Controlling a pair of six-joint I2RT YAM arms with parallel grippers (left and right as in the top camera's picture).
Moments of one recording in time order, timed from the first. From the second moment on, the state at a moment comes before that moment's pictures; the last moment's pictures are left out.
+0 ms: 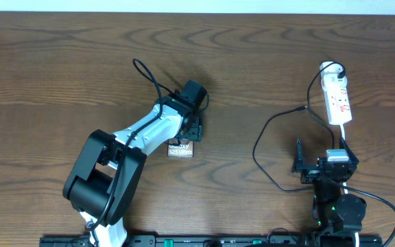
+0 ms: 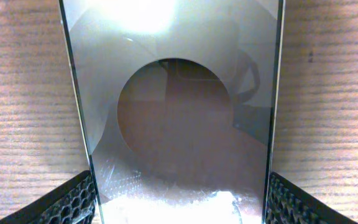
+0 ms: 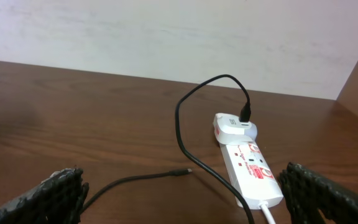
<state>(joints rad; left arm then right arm) -0.52 1.90 1.15 -0.65 -0.08 -0.43 -0.04 0.01 0.01 -0.07 -0.04 -0.12</state>
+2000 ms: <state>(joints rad) -0.52 1.45 1.14 -0.77 0.12 -0.66 -0.04 0.01 0.01 -0.07 -0.04 -0.12</state>
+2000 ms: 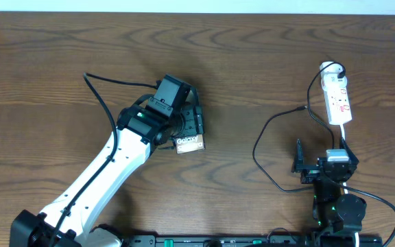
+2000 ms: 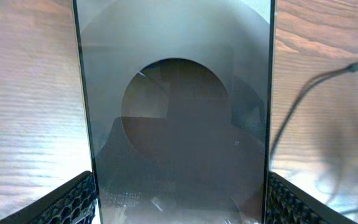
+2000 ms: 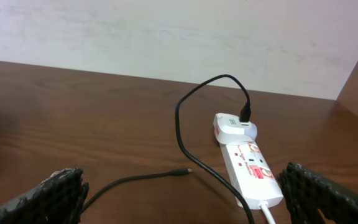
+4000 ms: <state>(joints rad) -0.33 1.45 1.14 -0.53 0.73 -0.91 -0.04 0.01 0.01 -0.07 -0.04 -0.12</state>
